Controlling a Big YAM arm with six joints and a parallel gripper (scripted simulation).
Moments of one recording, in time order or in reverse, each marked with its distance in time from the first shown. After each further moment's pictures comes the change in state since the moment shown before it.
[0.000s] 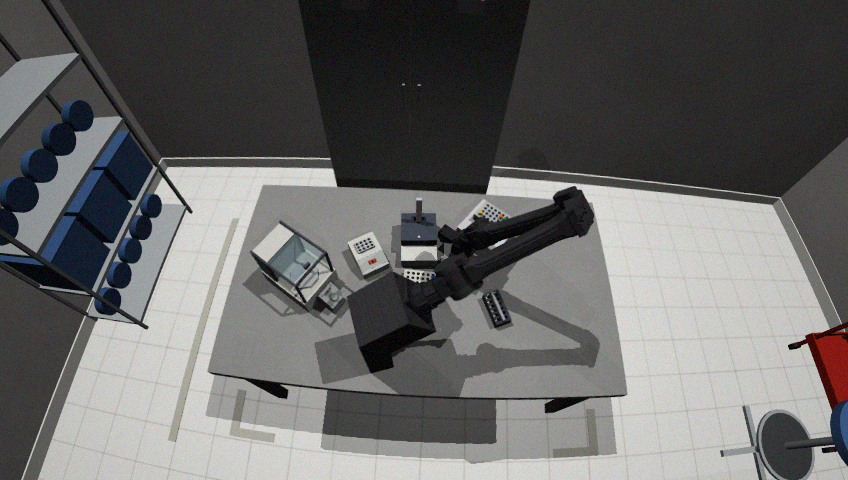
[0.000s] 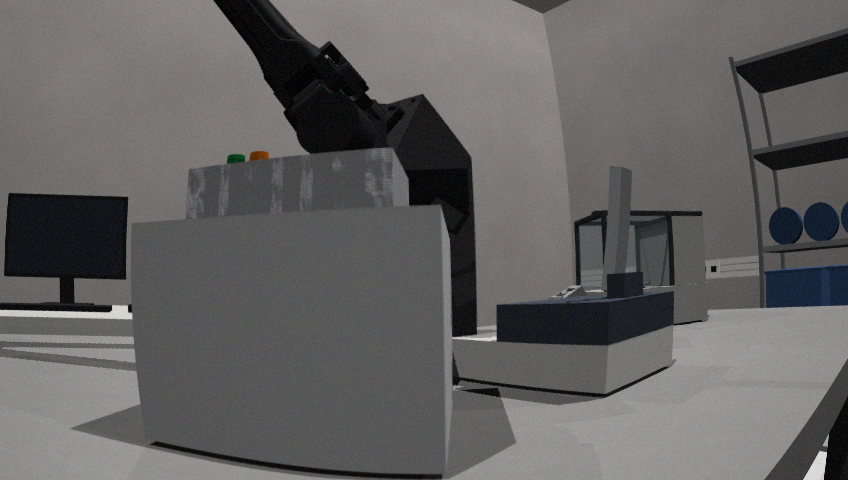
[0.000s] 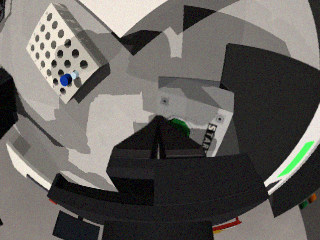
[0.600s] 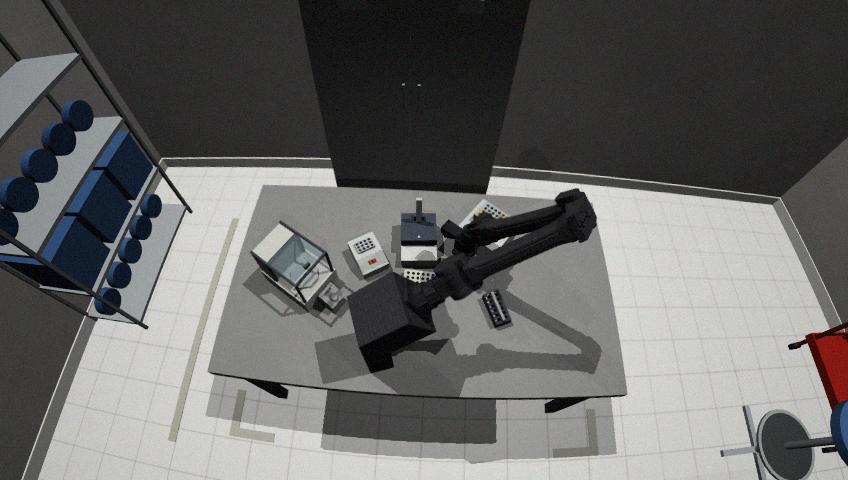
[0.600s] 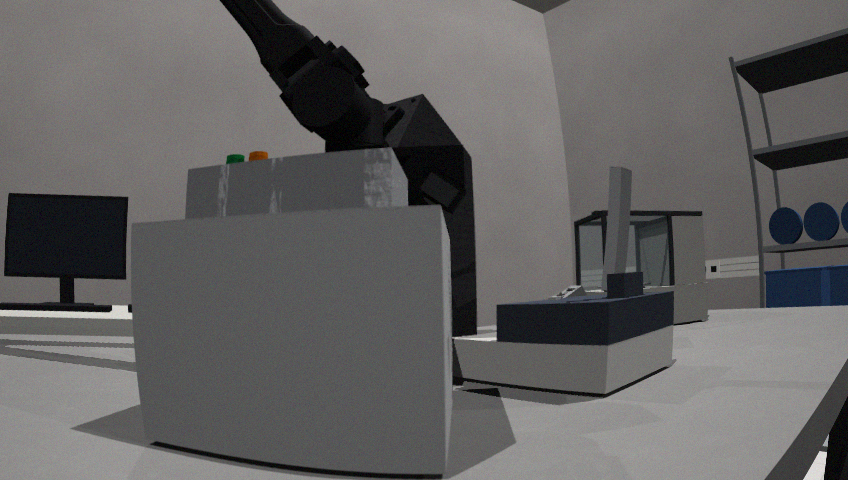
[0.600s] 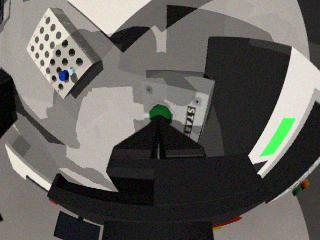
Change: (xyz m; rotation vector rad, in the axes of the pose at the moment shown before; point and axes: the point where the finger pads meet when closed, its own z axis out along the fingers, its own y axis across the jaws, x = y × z) arm 0.004 -0.015 -0.020 0.032 0.007 0.011
